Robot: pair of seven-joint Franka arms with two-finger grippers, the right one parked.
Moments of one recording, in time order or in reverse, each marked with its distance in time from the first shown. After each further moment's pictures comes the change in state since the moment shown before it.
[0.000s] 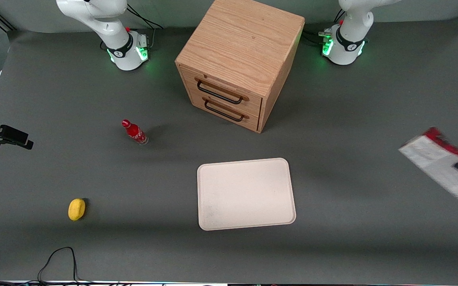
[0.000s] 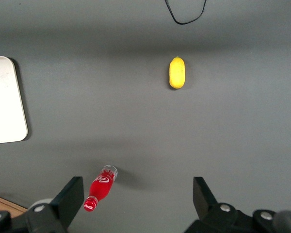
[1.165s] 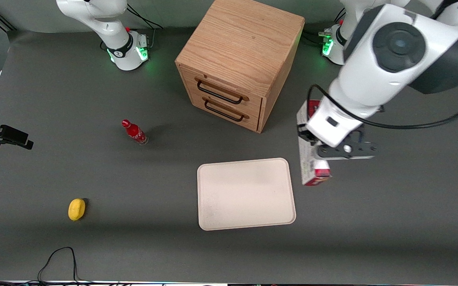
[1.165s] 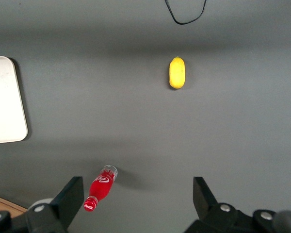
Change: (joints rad) arm -0.357 0.034 -0.136 0.013 0.001 -0.034 0.210
